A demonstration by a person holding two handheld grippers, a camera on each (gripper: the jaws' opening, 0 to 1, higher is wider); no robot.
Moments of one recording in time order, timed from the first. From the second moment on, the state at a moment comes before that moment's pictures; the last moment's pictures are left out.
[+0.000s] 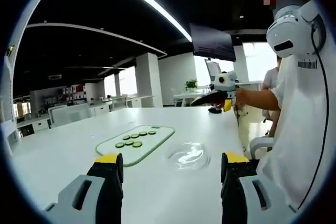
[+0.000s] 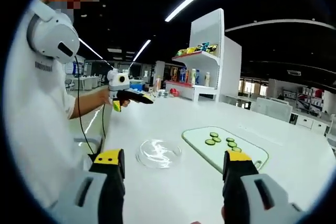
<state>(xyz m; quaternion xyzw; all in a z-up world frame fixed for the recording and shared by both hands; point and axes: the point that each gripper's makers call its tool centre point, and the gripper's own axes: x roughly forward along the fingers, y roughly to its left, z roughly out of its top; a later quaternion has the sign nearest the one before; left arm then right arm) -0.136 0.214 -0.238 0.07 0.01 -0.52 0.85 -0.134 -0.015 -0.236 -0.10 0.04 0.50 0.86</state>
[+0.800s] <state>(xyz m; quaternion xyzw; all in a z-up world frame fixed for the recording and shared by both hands) -0.130 0.171 -0.266 0.09 0.06 -0.57 0.81 -0.127 0.021 -0.264 -0.14 0.08 0.56 0.81</state>
